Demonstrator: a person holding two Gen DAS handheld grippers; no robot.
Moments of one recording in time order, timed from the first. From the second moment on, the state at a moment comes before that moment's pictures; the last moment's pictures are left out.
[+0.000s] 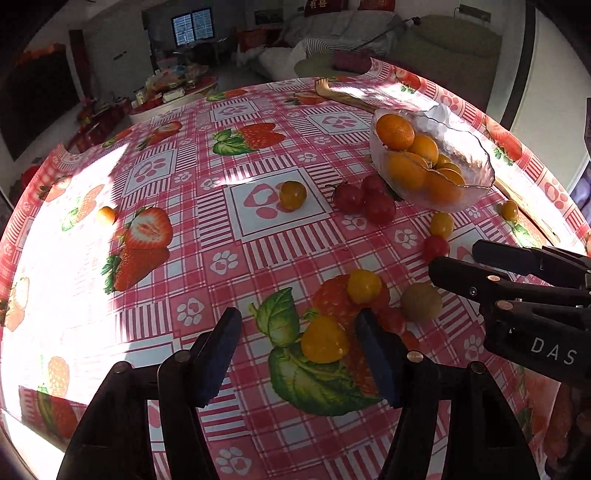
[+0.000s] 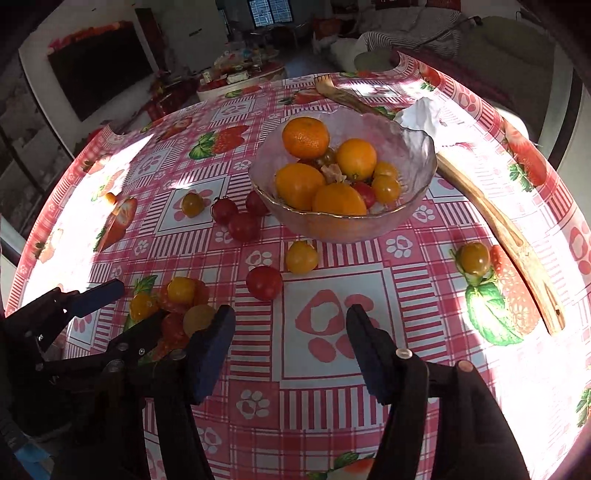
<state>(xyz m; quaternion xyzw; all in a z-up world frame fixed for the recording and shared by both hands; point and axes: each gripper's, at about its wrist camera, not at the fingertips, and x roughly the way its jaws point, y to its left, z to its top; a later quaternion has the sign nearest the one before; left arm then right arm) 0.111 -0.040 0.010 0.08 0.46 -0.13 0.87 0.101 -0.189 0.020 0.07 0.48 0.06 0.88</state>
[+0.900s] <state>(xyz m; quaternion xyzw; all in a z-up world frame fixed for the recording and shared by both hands) 0.052 -0.013 0.022 0.02 0.46 -0.13 0.88 0.030 -0.175 0.040 0.07 0.49 0.11 0.86</state>
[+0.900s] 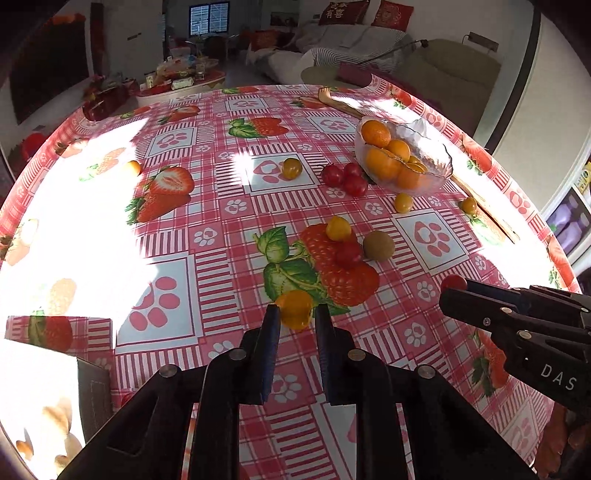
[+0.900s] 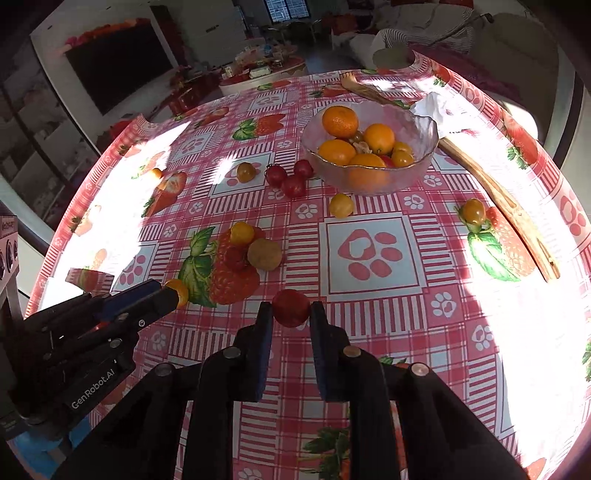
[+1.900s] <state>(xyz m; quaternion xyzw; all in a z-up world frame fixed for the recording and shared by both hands) 0.085 -0.028 0.019 0.01 0.44 -0.14 0.89 -0.001 -0.196 0.036 0.09 0.50 0.10 0.86</state>
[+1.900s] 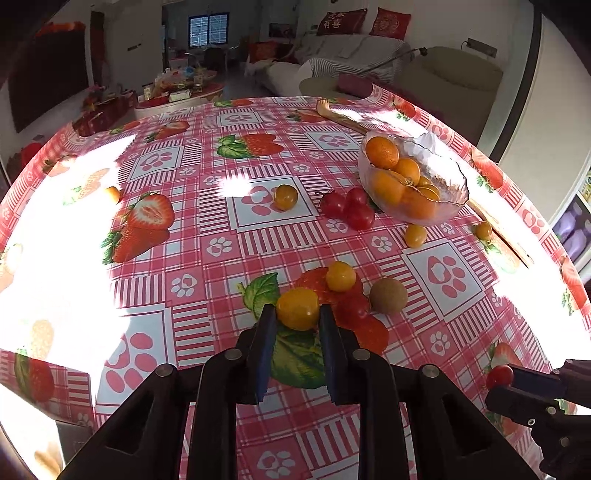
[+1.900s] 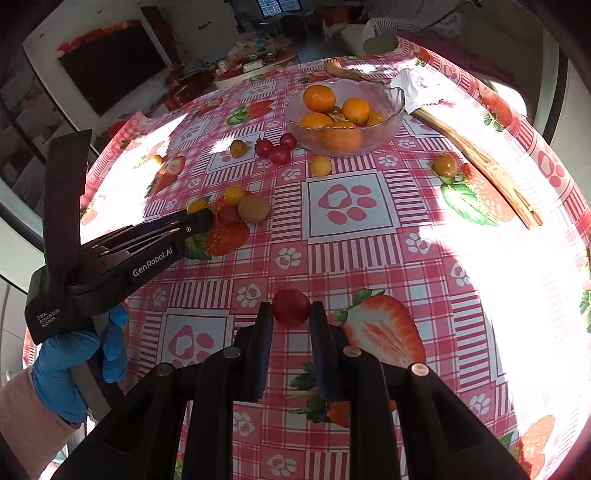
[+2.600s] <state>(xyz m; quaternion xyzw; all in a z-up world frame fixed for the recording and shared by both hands) -0.017 0.089 0.089 -0.05 0.41 -0.08 0.91 -0.019 -0.102 0.075 0.05 0.49 0.18 0.85</state>
